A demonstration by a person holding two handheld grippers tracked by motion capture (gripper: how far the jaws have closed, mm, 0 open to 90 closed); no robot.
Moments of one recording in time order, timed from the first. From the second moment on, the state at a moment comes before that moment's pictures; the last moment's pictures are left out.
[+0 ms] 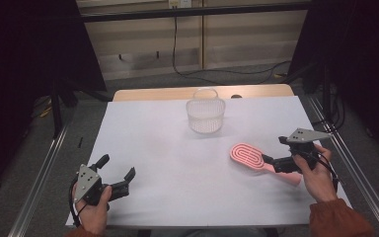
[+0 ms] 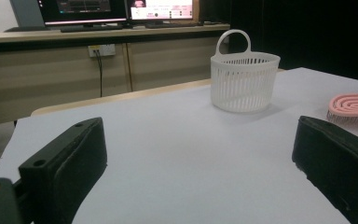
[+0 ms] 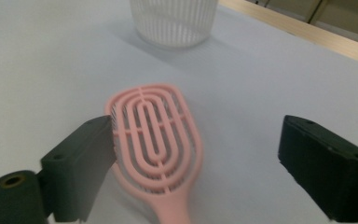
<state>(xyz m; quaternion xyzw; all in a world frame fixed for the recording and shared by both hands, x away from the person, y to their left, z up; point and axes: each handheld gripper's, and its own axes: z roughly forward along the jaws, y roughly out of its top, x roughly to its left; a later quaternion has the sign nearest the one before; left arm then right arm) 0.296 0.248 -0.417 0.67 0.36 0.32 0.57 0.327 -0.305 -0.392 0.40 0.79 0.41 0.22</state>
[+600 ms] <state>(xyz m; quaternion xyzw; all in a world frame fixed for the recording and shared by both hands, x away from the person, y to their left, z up) 0.296 0.249 -0.418 0.67 0.36 0.31 0.57 0.358 -0.281 -0.382 0.38 0.82 0.39 0.17</state>
